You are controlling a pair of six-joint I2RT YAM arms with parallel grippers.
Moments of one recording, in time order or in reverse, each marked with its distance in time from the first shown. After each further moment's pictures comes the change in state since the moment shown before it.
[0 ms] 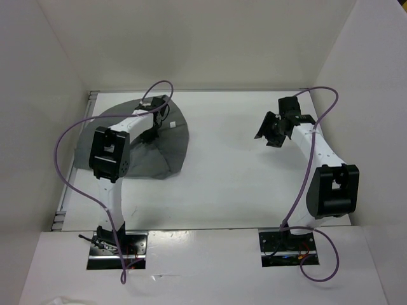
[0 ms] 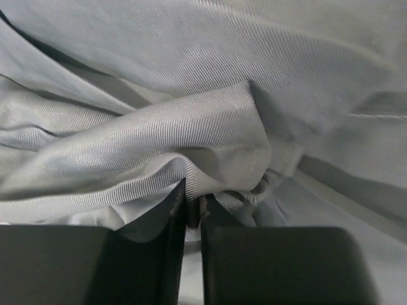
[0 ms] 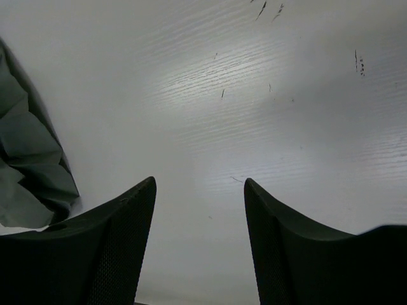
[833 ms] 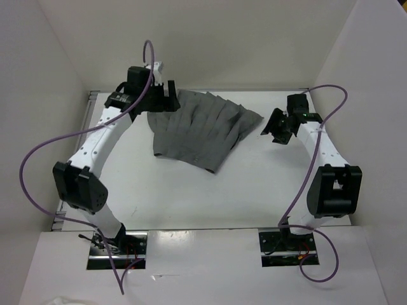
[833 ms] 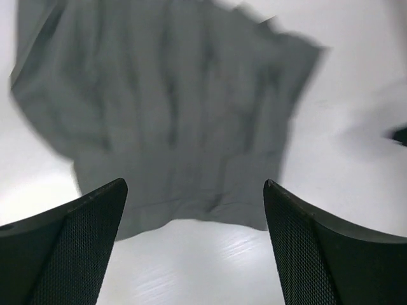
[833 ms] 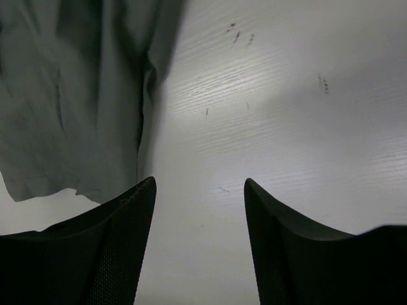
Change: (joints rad) left arm -0.073 -0.511 0.114 0.146 0.752 0.209; right arm -0.093 -0.002 0.020 0.001 -0.024 -0.032
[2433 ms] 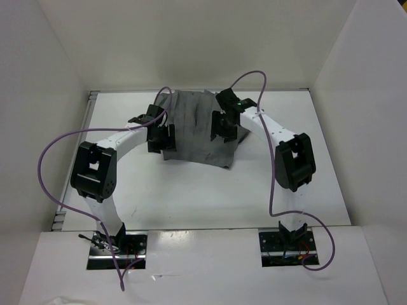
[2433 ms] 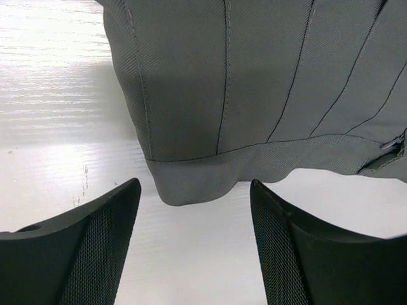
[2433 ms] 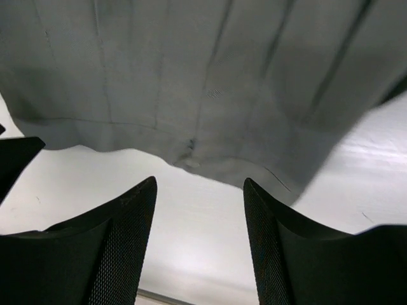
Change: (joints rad) left arm 0.016 0.194 -0.448 0.066 -0.115 -0.137; right arm 0.505 0.414 0.438 -0.161 0.113 0.027
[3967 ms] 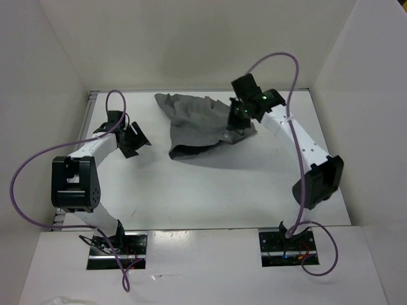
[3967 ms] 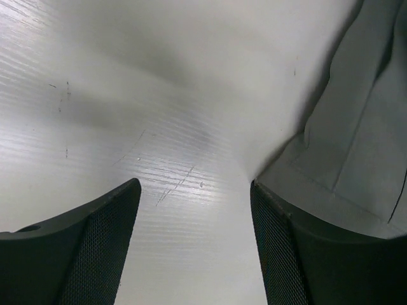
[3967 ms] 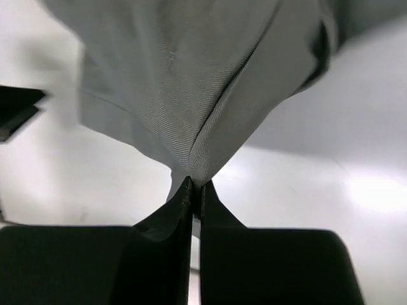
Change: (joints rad) left arm 0.323 -0.177 -0.229 0.148 0.095 -0.234; right arm 0.043 -0.190 0.220 -0.212 0.080 0.033
